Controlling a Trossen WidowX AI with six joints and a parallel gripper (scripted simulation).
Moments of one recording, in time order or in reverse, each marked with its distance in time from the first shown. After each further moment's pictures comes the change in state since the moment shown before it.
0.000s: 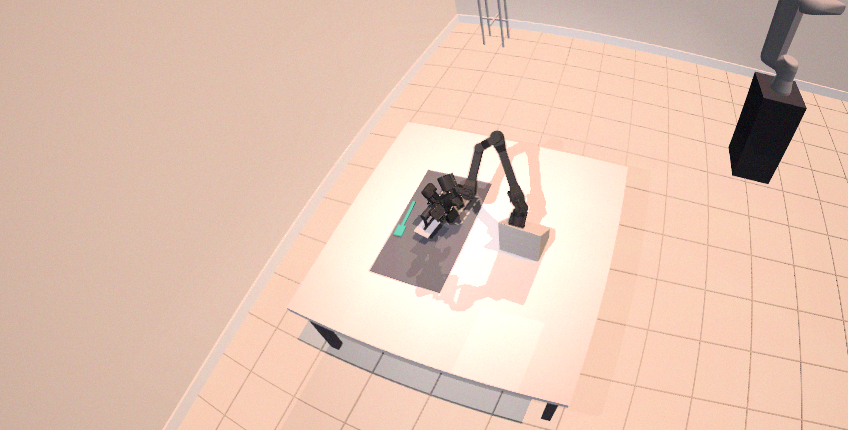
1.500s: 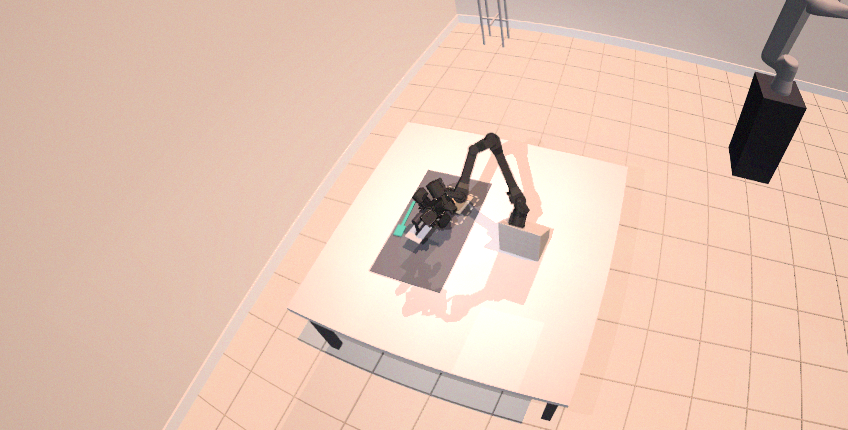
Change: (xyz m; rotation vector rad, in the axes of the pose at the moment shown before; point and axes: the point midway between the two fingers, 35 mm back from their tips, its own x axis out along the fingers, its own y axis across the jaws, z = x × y) arm -0.021 -0.024 0.058 0.000 -0.008 -0.008
